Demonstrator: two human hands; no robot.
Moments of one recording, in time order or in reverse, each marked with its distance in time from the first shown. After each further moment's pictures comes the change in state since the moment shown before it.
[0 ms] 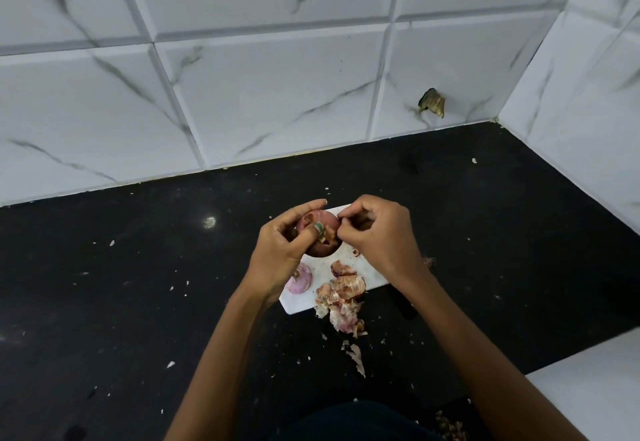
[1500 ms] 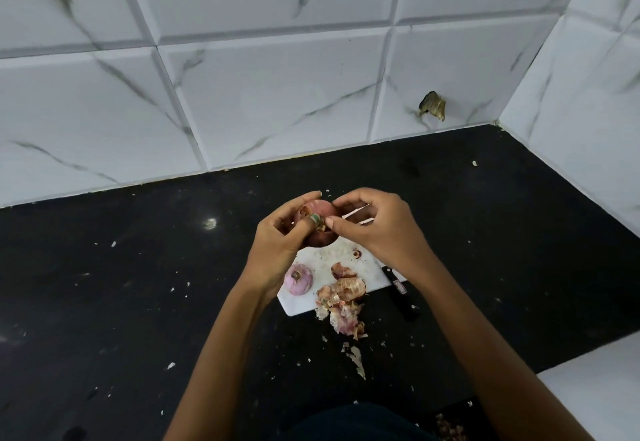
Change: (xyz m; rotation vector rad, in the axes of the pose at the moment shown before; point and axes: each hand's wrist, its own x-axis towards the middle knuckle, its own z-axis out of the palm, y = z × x) left_hand 0.001 0.015 0.002 -0.178 0.041 -0.058; right_hand 0.008 -0.016 -0.016 0.048 -0.191 0.099
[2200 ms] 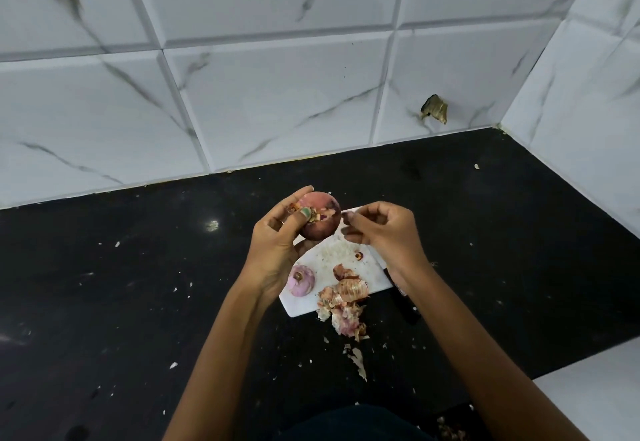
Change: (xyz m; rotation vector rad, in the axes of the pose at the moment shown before) left_hand 0.001 0.002 0.001 -0.274 0.084 -0.108; right_hand 0.004 0.026 0.014 0.453 0.194 0.271
